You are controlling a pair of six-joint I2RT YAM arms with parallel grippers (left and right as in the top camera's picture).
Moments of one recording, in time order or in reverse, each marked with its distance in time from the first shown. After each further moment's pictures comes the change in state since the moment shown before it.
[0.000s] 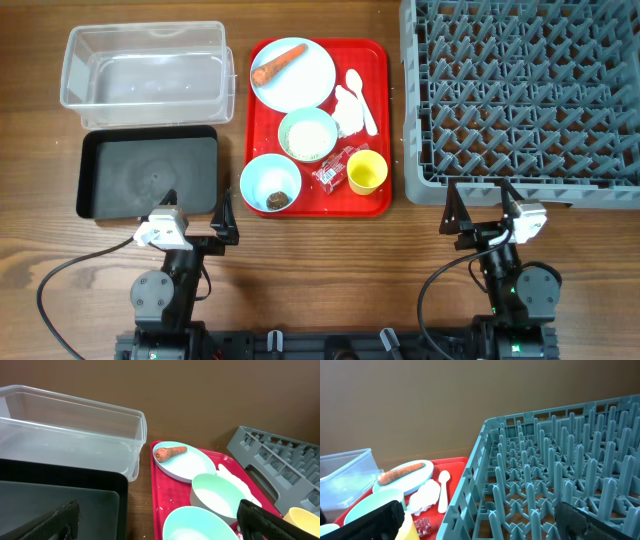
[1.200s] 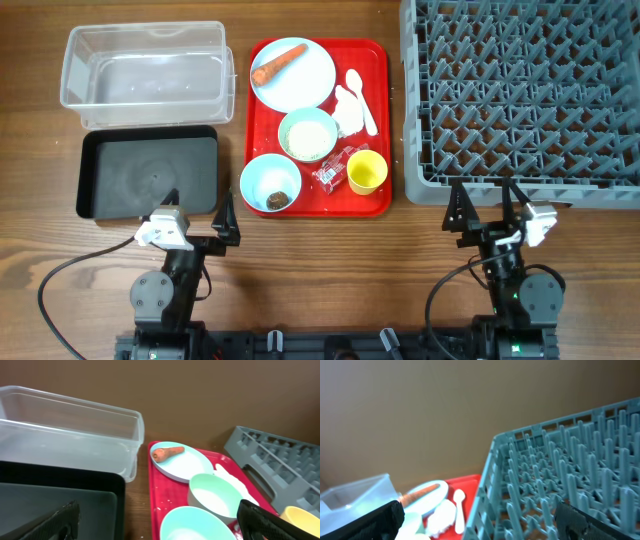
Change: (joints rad) left arm 0.000 0.000 0.000 0.006 0.027 0.001; right arm 0.000 0.000 0.000 0.097 -0.010 0.146
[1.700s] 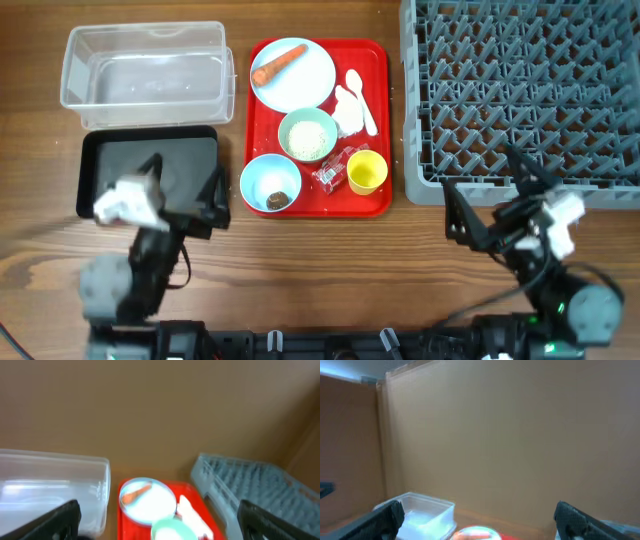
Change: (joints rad) left arm 0.000 0.399 0.552 -0.129 0.108 0.003; right arm 0.000 0.334 0.427 0.156 -0.385 -0.118
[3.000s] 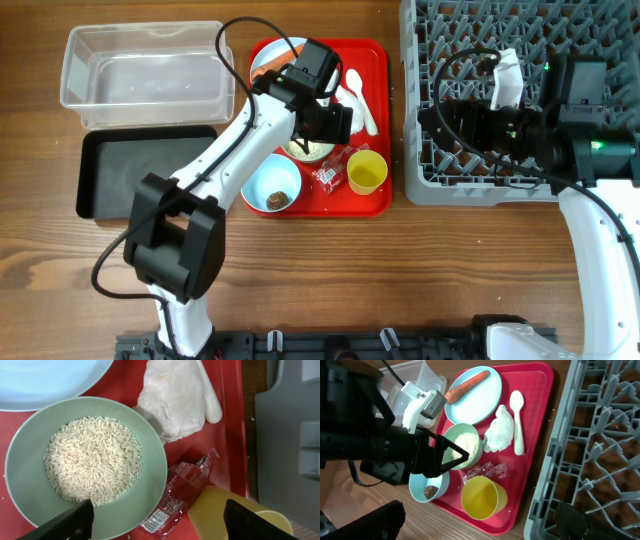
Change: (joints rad) left arm -0.473 1.562 1.039 -0.648 -0.077 -0.096; right arm 0.002 0.961 0.879 -1.158 -0.038 -0.191
